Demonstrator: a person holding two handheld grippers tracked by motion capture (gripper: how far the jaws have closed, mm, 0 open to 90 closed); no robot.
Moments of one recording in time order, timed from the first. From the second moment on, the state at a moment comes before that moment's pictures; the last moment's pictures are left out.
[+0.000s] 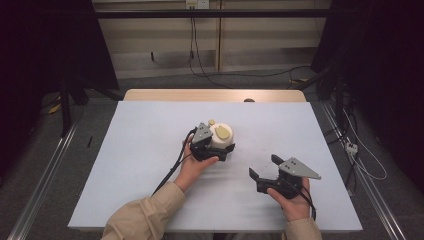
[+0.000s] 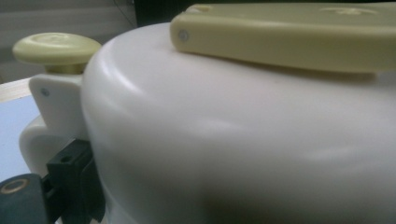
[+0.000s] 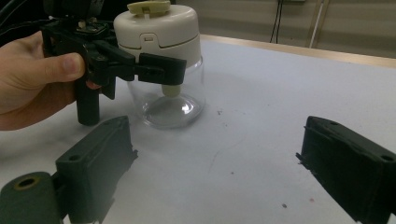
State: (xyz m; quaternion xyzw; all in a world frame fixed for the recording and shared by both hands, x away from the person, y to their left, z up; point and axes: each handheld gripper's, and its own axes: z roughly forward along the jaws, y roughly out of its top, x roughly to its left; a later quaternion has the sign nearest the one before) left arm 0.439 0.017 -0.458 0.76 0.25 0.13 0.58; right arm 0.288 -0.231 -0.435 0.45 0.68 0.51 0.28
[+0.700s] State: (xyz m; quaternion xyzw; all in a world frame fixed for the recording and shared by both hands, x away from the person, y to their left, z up) left arm 0.439 0.017 -0.459 0.76 0.25 0.13 0.58; right arm 0.314 -0.200 -0.423 0.44 0.69 0.51 0.26
